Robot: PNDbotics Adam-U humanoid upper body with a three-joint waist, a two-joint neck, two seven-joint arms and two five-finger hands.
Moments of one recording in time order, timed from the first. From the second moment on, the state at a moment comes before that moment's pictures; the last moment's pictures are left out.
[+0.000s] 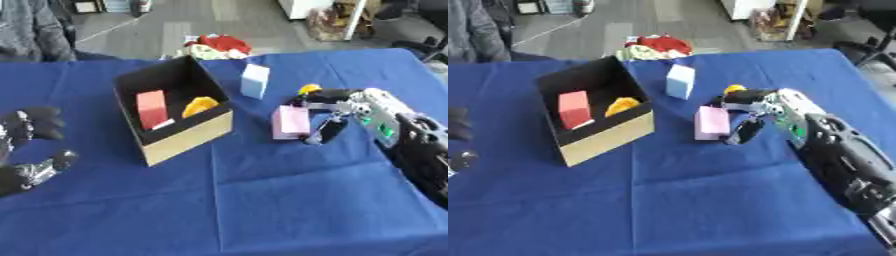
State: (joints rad) left arm -0.11 0.38 0.02 -1.85 -0.13 0.01 -0.32; right arm -0.78 -0.49 0.31 -0.97 0.75 -0.44 0.50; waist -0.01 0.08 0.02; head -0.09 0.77
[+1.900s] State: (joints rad) left arm -0.11 0.33 0.00 -1.85 -0.11 0.02 -0.35; right arm -0.99 -0.27 0.05 -0.84 0.93 -0.26 0.35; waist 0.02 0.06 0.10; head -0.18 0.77
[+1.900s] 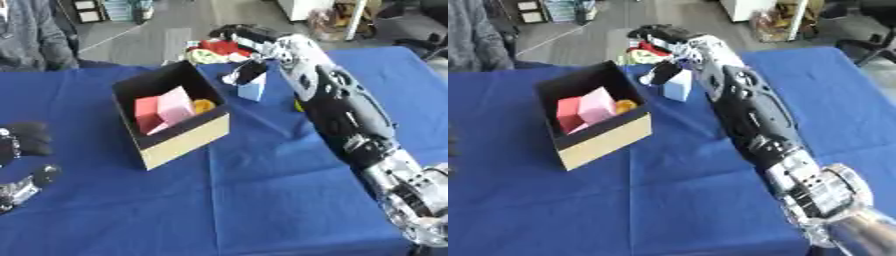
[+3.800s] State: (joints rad) left arm -0.15 0.29 0.00 -1.86 -0.11 0.02 -0.37; right arm -0.98 -0.29 -0.04 -0.58 0.91 -0.08 0.24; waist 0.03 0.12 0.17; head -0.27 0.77
